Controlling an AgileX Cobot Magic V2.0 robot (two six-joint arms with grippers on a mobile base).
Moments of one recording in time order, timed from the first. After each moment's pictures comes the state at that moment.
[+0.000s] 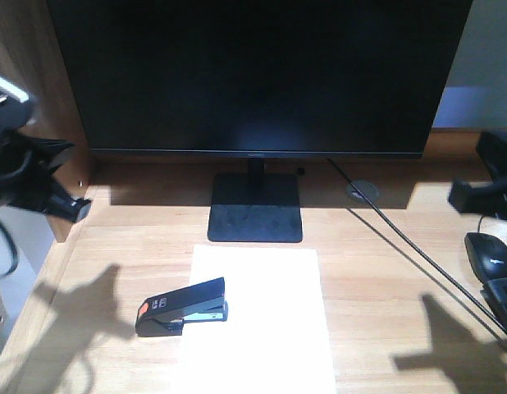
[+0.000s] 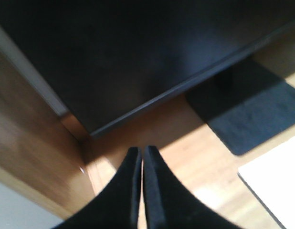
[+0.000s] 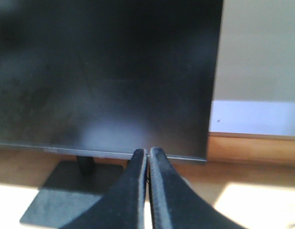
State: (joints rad) left arm -0.23 1.16 -0.79 -0.12 0.14 0.45; right arm 0.28 0.85 -0.60 -1.54 0.13 1.57
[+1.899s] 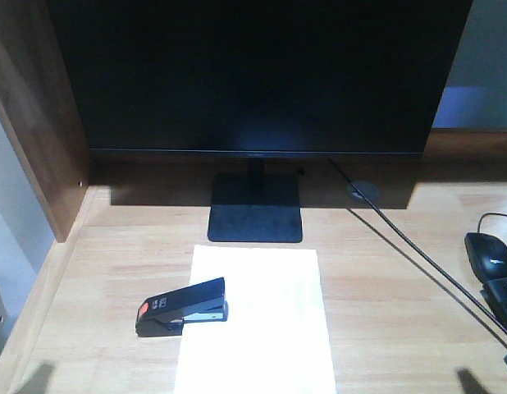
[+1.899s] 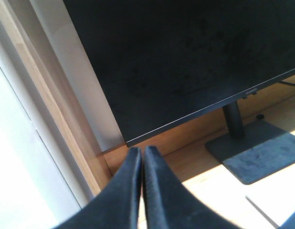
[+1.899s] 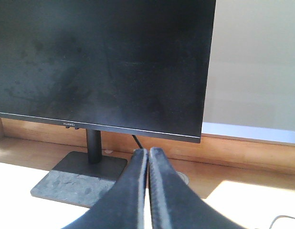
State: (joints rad) left arm -0.23 0.41 -0.21 -0.12 -0.09 0.45; right arm 0.28 0.32 -0.22 -1.62 0.08 1.58
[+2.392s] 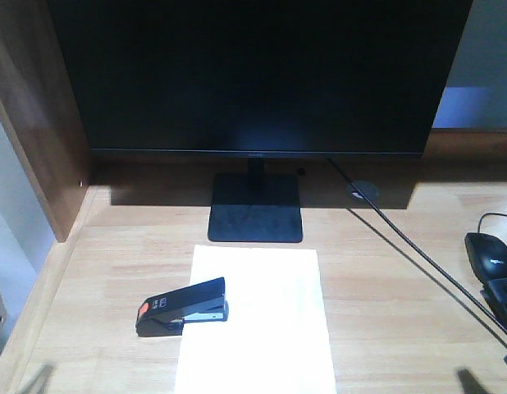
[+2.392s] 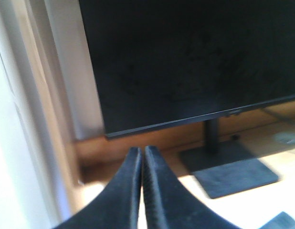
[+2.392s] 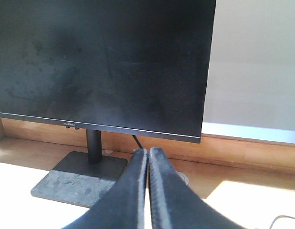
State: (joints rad) left arm -0.23 0.41 -0.21 -0.03 -0.08 0.09; right arm 0.28 0.32 -0.22 -1.62 0.08 1.58
